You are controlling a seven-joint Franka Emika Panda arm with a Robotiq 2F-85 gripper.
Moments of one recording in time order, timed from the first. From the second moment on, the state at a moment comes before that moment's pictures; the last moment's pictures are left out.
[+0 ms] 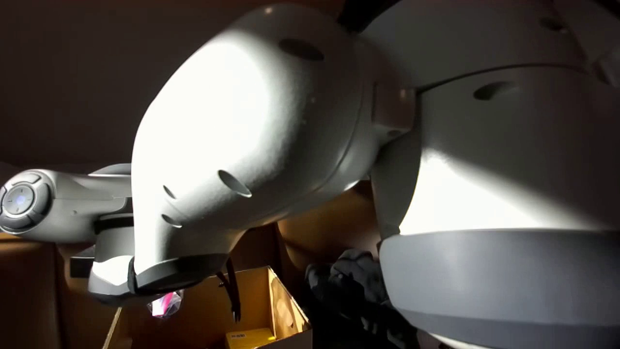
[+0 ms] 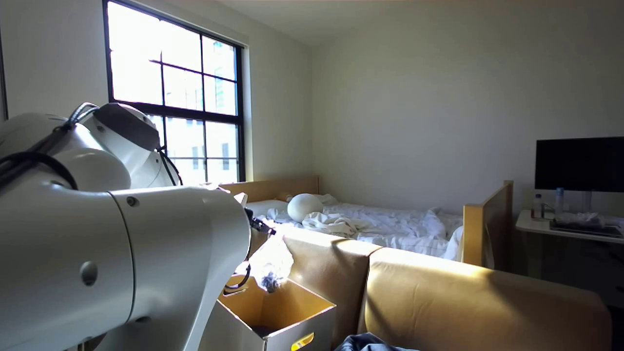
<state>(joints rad) 1.56 1.16 -1.05 -1.49 -0.17 2.49 1.69</state>
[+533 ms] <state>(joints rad) 1.41 1.20 -1.30 -1.54 -0.26 2.42 1.69</state>
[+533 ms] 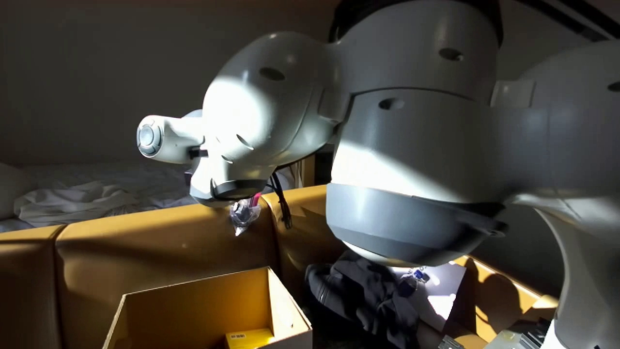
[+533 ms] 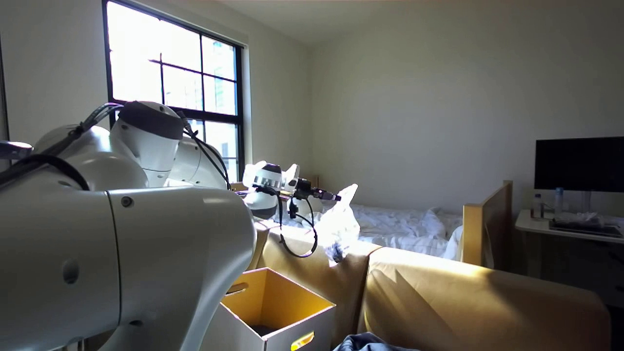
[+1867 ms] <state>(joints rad) 1.56 1.05 -1.40 -2.12 -0.38 1.57 1.70</state>
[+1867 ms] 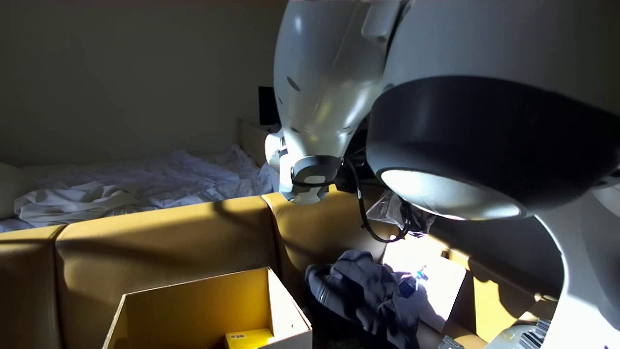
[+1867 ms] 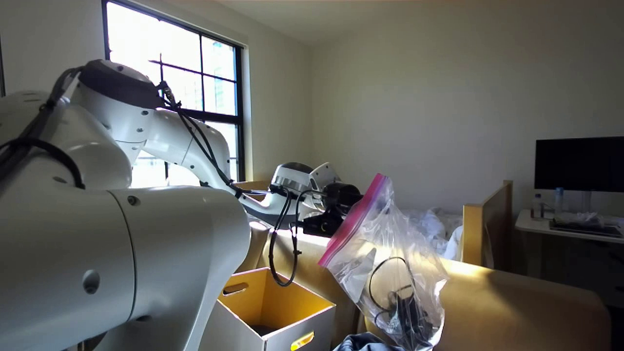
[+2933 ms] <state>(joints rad) 0.99 0.66 -0.95 -2.18 -0.54 2.26 1.75</state>
